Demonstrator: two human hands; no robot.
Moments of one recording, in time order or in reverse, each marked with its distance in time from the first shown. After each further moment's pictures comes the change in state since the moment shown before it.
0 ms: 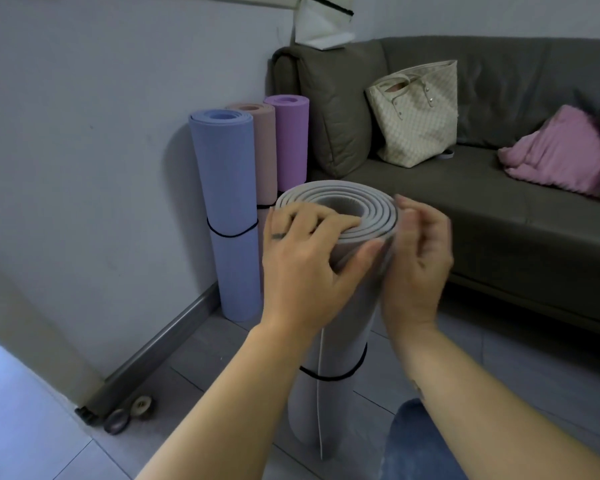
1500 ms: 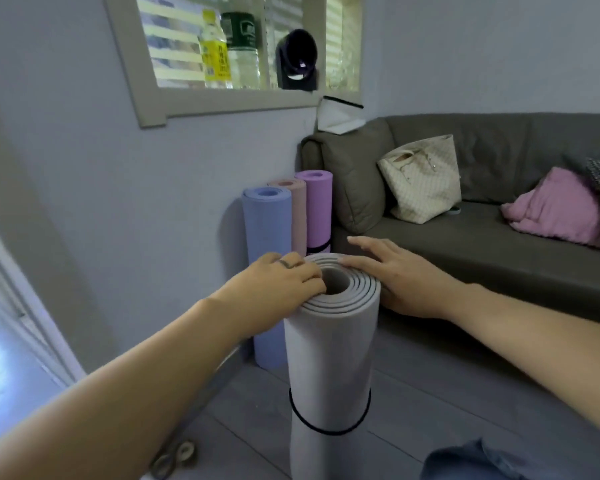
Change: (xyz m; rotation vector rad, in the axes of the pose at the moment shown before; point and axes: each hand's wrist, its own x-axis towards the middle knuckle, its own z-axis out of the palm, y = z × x) left_hand 0.062 -0.037 -0.141 0.636 -0.936 0.574; right_hand 0.061 -0.057 0.013 -1.033 -1.104 -0.705
